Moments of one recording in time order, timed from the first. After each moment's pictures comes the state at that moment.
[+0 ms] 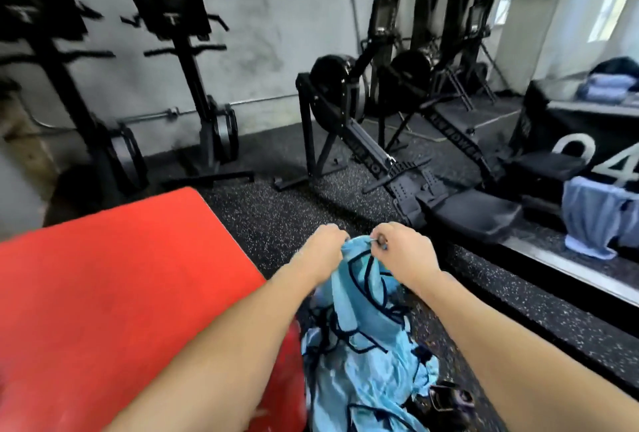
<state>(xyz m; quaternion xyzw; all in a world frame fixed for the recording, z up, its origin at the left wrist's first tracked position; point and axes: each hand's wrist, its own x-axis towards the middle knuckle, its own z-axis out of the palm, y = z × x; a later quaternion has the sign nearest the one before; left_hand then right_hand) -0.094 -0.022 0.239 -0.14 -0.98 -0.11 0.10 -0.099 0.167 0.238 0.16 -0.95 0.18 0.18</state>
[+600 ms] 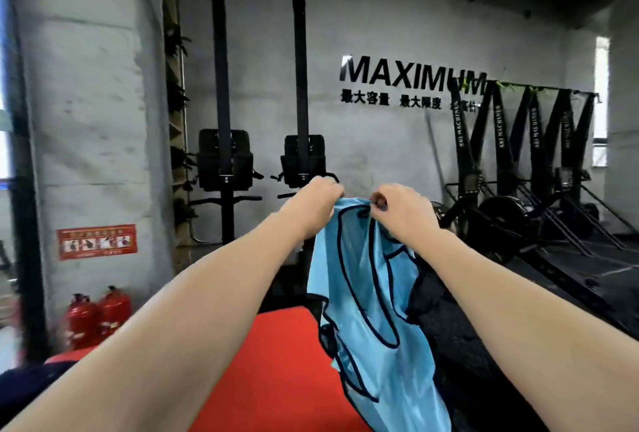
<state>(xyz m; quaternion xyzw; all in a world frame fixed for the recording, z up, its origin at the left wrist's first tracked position) 0.084 -0.211 0.603 -0.09 -0.92 0.09 0.38 0.007 -0.026 0.580 0.32 -0.84 0.24 0.37</state>
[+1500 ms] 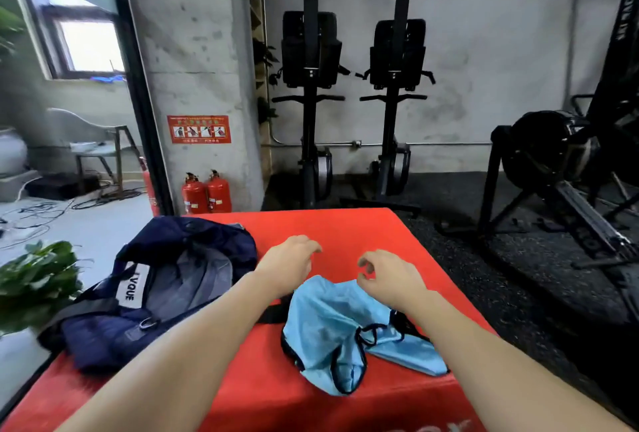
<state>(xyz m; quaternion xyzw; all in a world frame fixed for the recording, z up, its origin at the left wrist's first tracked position) 0.232 -0.410 0.291 0.14 -0.98 -0.05 0.15 0.099 -0.217 0.282 0.44 -0.88 0.19 0.03</state>
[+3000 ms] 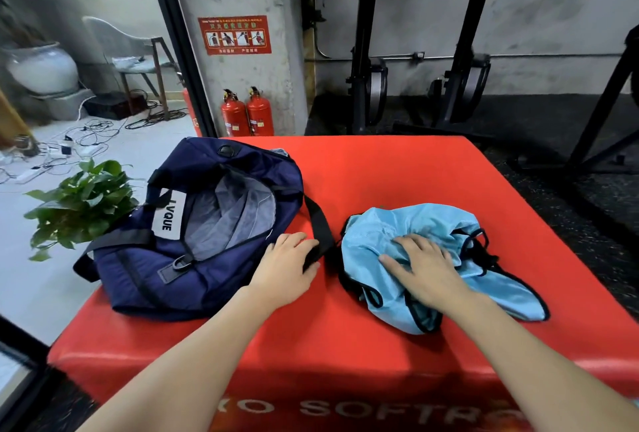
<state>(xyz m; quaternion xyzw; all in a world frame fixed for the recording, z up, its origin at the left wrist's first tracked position) 0.288 -0.485 0.139 0.27 -0.95 -0.08 0.12 0.091 -0.287 0.156 0.45 -0.88 0.16 -0.07</state>
